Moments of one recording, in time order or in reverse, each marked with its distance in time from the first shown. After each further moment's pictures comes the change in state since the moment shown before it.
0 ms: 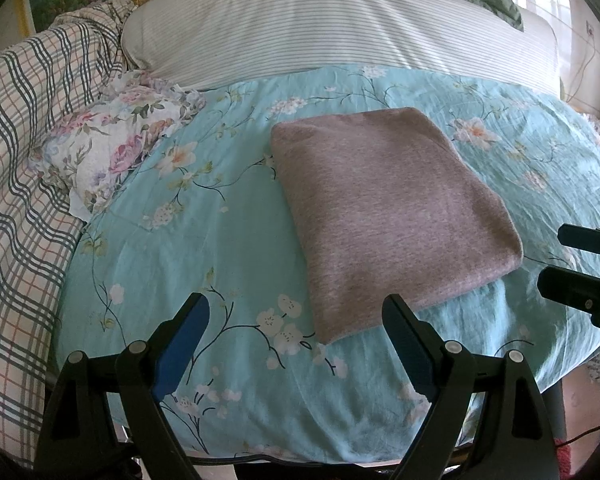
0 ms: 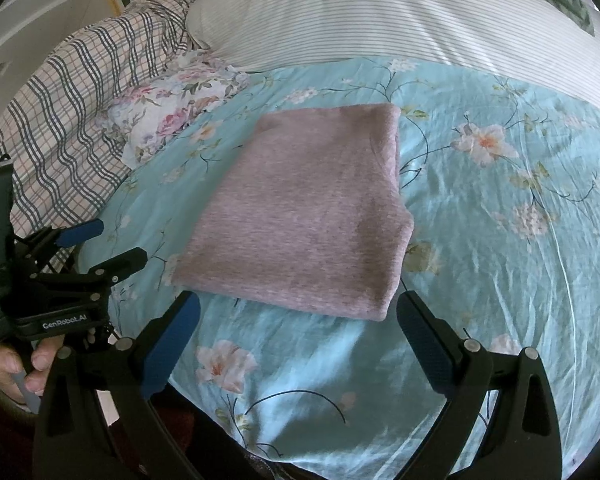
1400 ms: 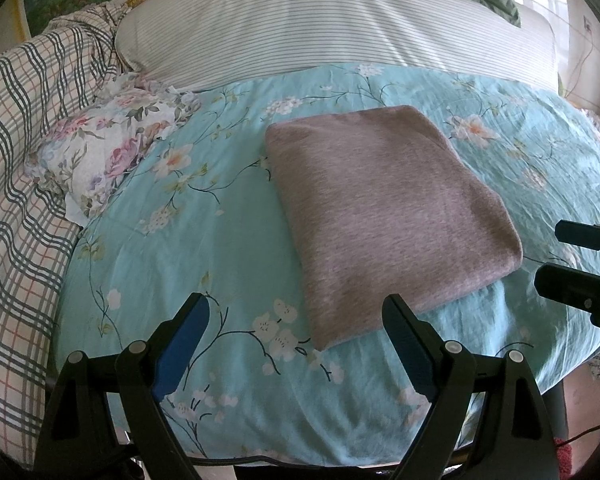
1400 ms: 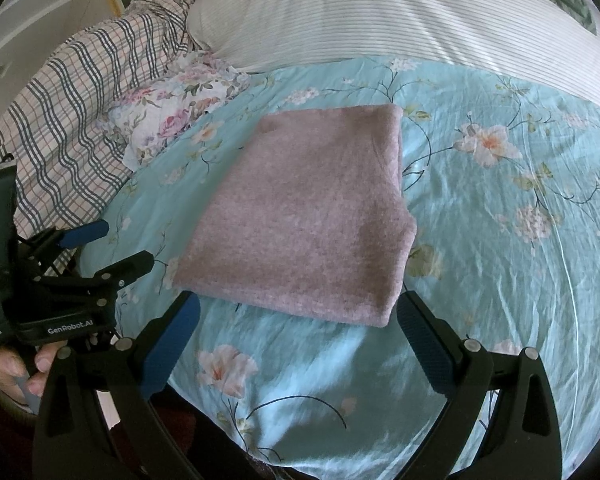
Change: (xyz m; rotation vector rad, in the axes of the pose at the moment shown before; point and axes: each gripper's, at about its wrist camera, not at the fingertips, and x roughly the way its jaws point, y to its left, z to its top) left arm 0.003 -0.005 0.002 0.010 0.000 -0.004; right arm 0.002 0.000 0.003 0.000 -0.001 0.004
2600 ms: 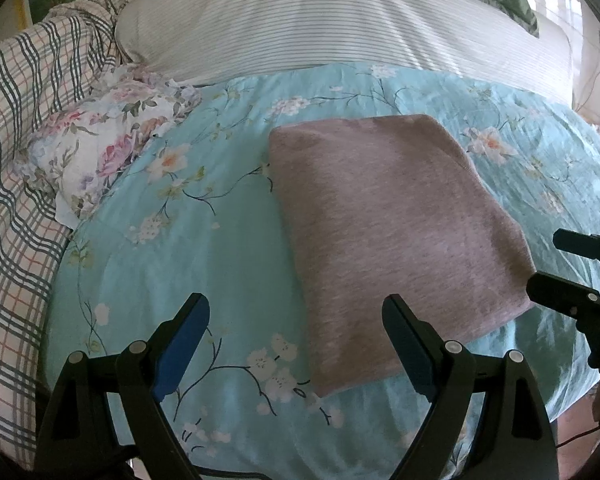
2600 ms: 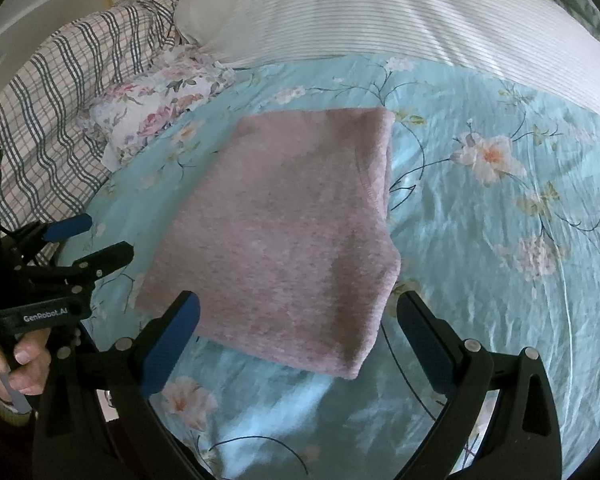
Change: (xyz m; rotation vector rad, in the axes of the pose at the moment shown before) left arm 0.034 0.009 0.032 -0.035 0.016 -0.003; right arm 0.033 -0.027 0.029 -0.028 0.017 -0.027
